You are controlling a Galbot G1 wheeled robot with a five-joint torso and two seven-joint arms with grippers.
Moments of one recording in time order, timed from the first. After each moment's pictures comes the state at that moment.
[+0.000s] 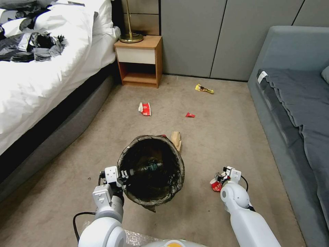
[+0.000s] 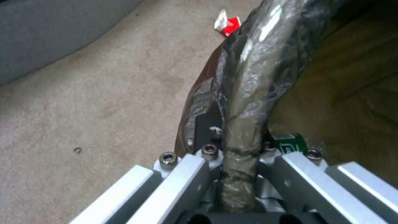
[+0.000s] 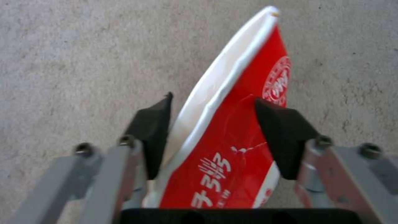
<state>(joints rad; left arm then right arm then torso) 1.69 -1.52 -0.39 -2.28 -0.19 0.45 -0.36 -1.15 1.39 0.42 1.38 0.54 -0.46 0.46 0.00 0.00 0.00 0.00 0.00</state>
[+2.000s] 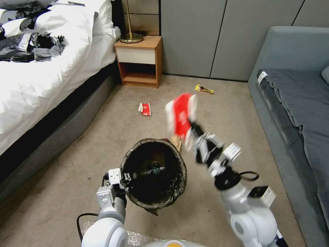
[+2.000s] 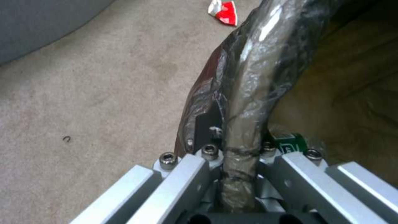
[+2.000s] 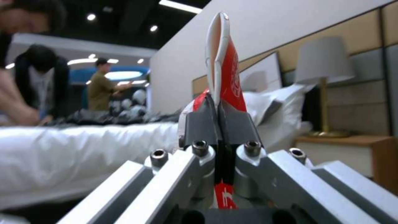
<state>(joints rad) 1.68 -1.50 -0.37 -2.25 -0.22 0.46 -0.36 -1.53 1.25 0.27 2.19 0.43 0.32 -0.52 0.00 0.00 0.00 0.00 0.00</state>
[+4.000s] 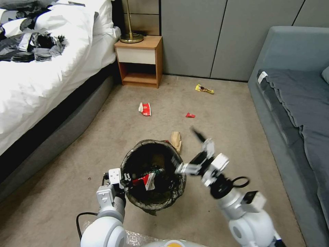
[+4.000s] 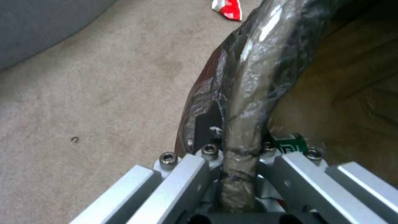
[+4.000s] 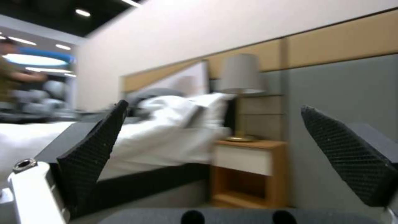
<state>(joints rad) 1.67 -1.48 -0.39 -2.23 -0.22 0.47 -0.35 -1.55 1.29 0.36 2.24 0.26 0.34 -0.21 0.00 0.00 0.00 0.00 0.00</state>
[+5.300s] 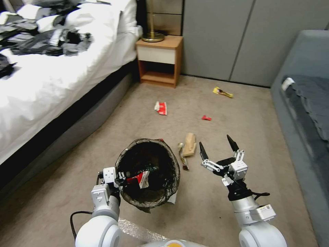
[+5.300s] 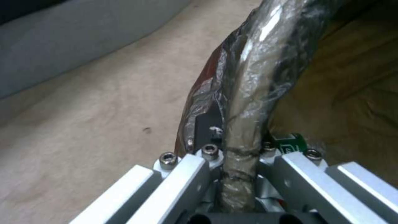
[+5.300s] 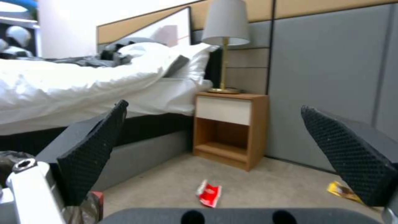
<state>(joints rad) 1.67 -1.45 -0.42 -2.24 -0.23 0.46 -0.36 -1.66 1.33 0.44 2.14 0.13 0.37 -0.08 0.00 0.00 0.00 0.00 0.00</state>
